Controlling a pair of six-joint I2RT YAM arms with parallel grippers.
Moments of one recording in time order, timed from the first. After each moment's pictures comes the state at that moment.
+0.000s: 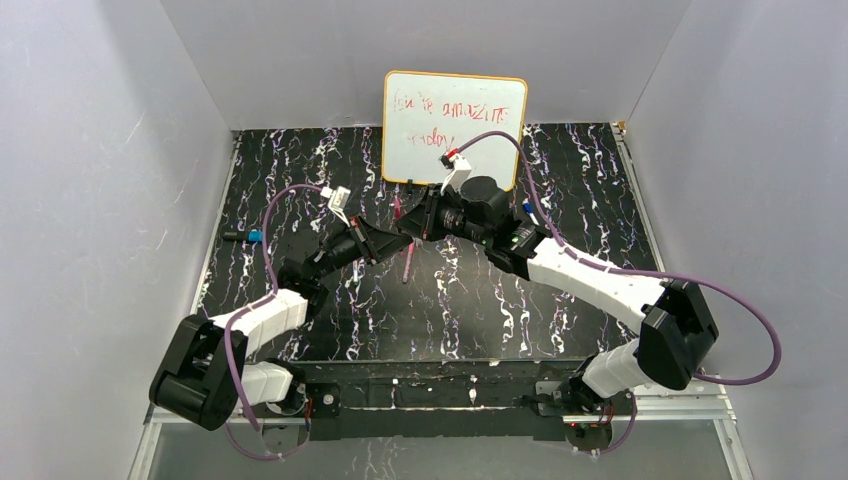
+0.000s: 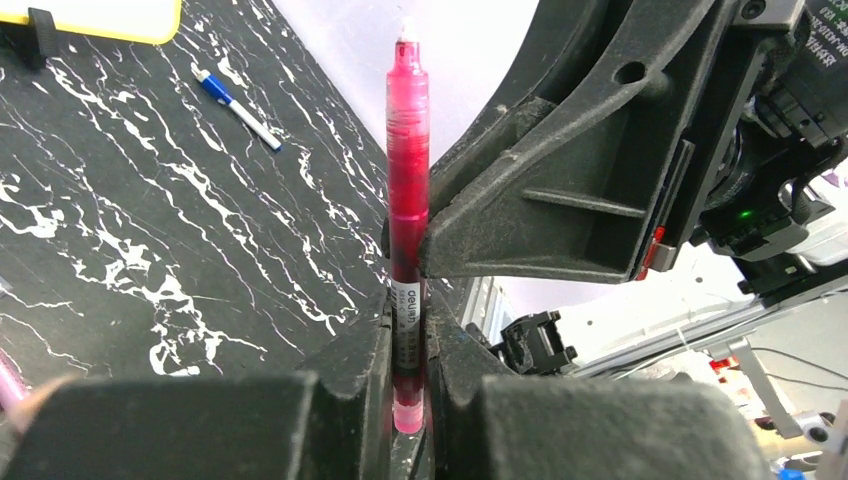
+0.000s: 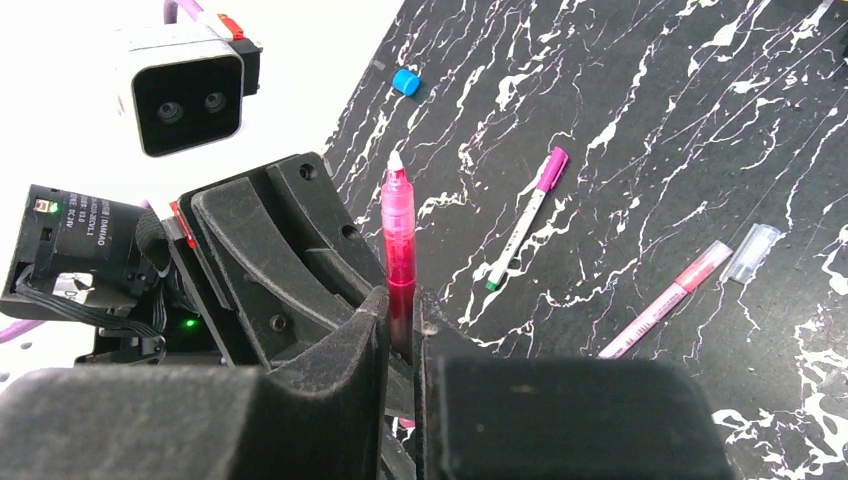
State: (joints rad) left arm -0.38 1.24 0.42 0.94 0.67 -0.95; right arm 0.86 1.43 1.10 0.08 -0.16 0.67
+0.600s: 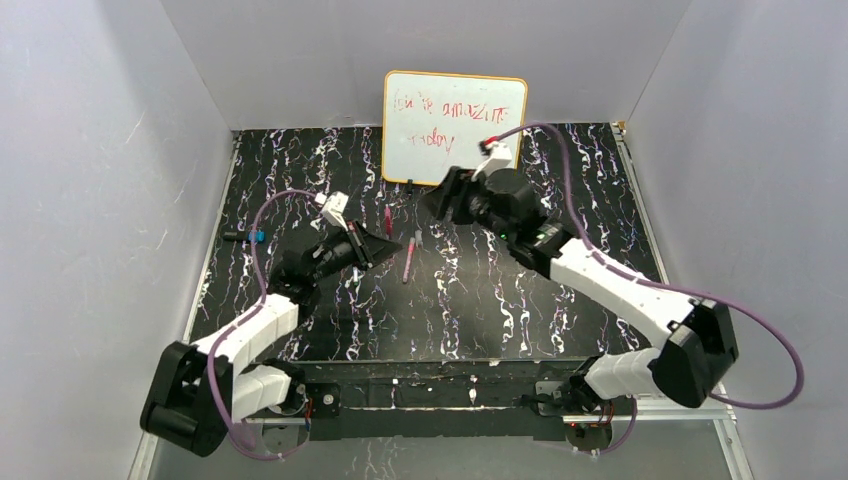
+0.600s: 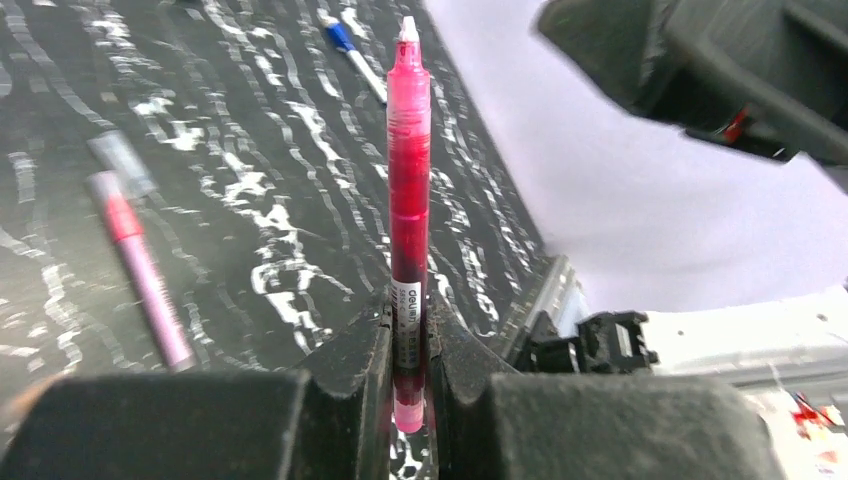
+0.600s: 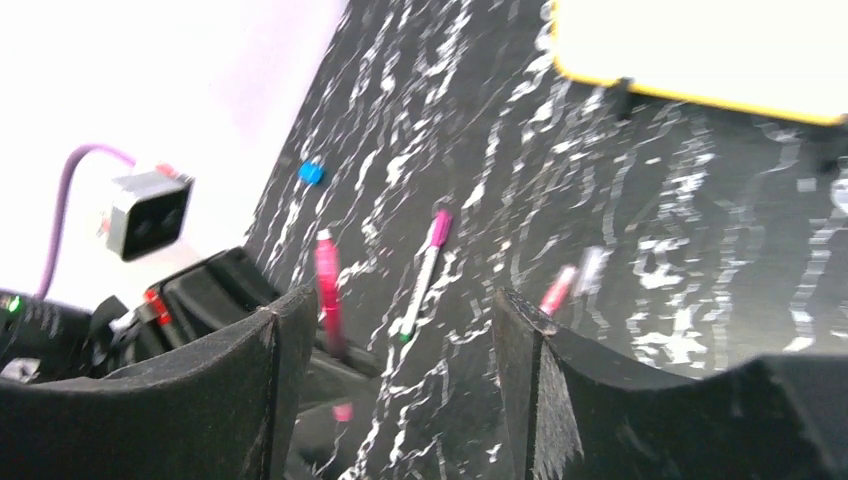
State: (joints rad) left arm -0.37 1.14 0.44 0.60 0.60 -0.81; right arm 0.81 1.36 1.10 0.01 0.04 0.64
